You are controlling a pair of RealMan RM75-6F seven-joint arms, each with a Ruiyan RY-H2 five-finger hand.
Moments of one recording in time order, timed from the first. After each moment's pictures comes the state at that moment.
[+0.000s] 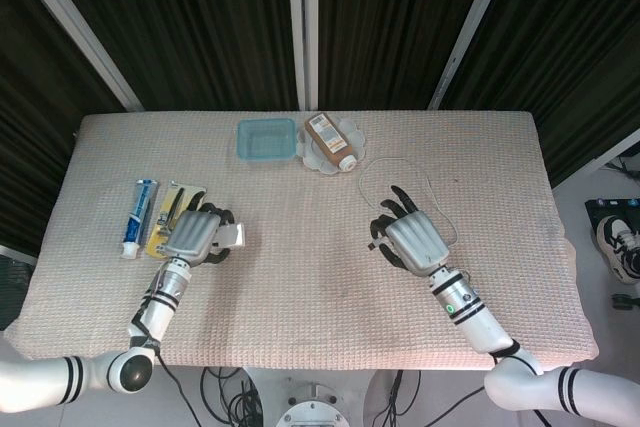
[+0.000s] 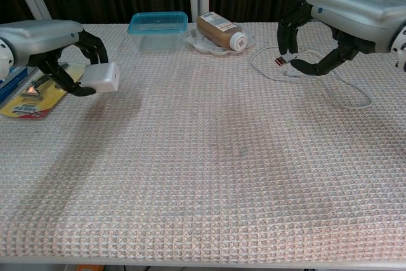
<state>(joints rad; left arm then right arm) -0.72 -1.45 -0.15 -1.71 0.88 1.13 0.56 0.61 -1.45 0.19 -1.64 -1.39 1.07 -0.36</state>
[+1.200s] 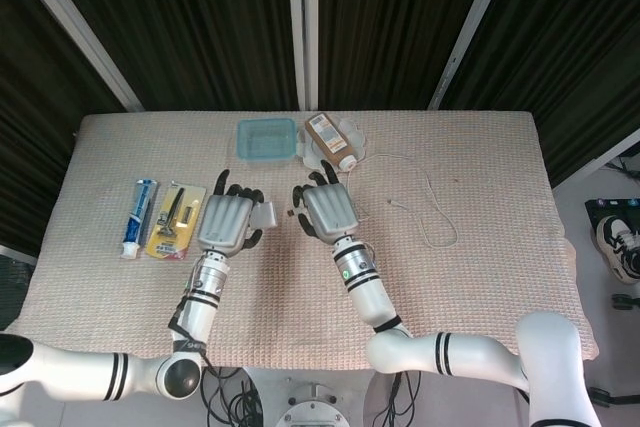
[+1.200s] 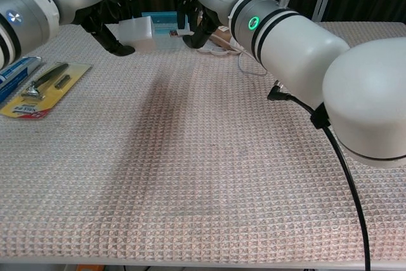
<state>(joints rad) -0.83 -1.63 -0.29 -1.83 0.76 1.39 0.89 0.97 -1.89 0.46 -1.46 -0.84 1.12 -0.71</state>
